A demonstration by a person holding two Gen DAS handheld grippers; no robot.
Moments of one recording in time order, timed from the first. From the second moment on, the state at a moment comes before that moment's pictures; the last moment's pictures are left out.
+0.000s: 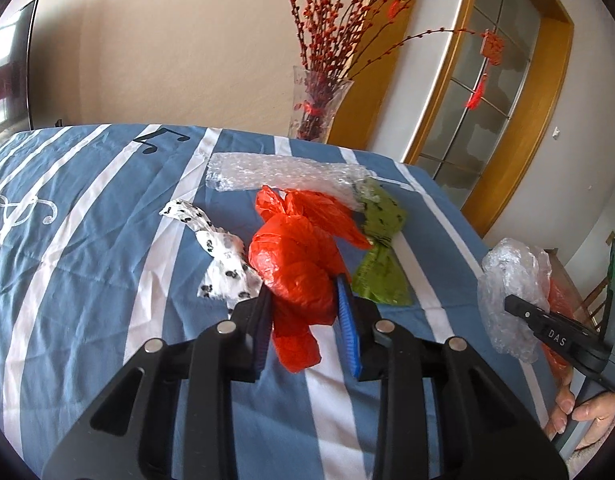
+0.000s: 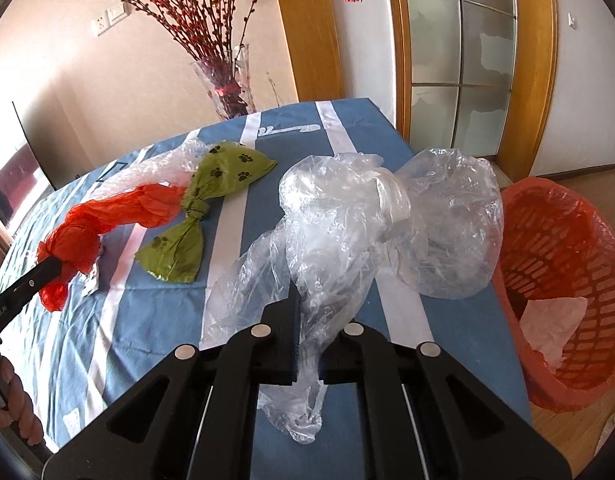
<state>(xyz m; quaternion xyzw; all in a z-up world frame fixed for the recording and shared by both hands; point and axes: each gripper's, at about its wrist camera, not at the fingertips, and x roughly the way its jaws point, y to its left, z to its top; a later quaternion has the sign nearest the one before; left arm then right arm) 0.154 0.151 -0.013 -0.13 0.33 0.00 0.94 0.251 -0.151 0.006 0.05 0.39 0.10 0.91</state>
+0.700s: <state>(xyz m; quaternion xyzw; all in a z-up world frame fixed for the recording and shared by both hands) 0.137 0.069 0.012 -0.11 0.31 -0.09 0.94 0.212 -0.190 0.029 0.06 0.36 0.08 0.93</state>
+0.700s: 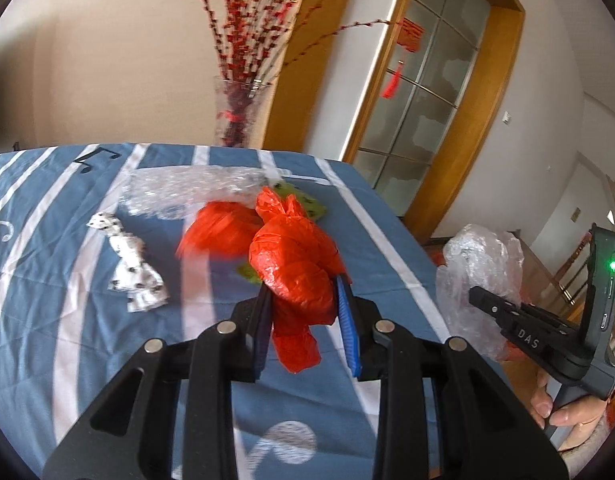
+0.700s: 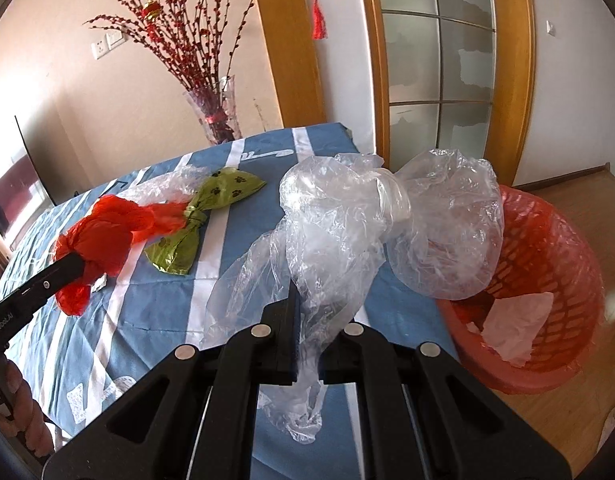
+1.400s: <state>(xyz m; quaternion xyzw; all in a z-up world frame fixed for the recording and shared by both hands) 0.181 -0.021 0.005 -0.09 0.33 -0.16 0.92 0.196 -0.251 0.022 0.08 0.35 0.02 0.93</state>
